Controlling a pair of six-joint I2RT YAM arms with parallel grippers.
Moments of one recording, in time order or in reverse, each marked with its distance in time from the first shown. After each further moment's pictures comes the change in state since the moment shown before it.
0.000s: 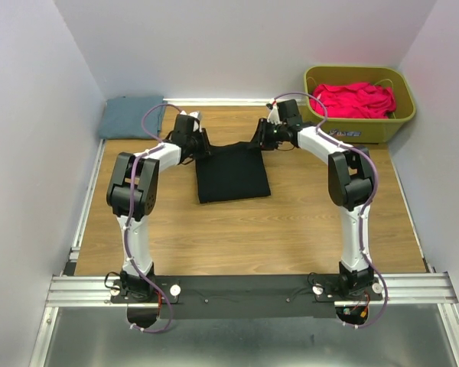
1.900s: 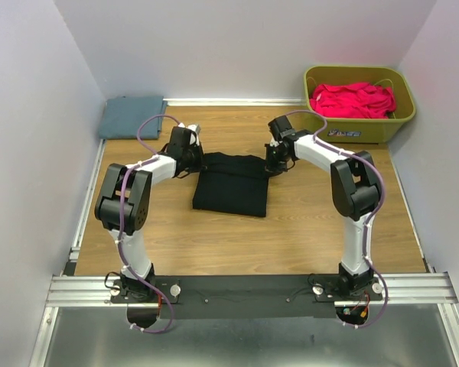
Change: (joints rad) left arm -0.004 -0.185 -0.231 0.000 0.014 0.038; right arm 0.081 -0.137 -0.176 -0.327 0.338 0.022
